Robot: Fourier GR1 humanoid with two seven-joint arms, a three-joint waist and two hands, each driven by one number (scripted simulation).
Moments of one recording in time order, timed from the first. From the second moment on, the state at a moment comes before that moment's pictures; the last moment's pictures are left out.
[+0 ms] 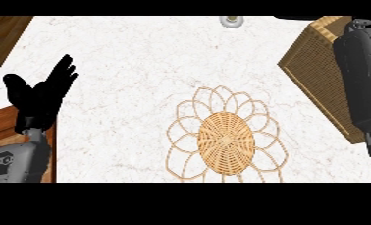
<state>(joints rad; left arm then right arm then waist) -0.21 0.27 0.15 -1.42 0.06 -0.04 0.25 -0.95 -0.39 -0.23 -0.88 1.31 -0.59 1.03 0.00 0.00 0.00</state>
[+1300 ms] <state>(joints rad) -0.15 0.27 0.19 -1.41 0.07 -0.06 0.22 -0.50 -0.36 -0.48 -1.63 1.05 -0.71 1.01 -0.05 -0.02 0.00</state>
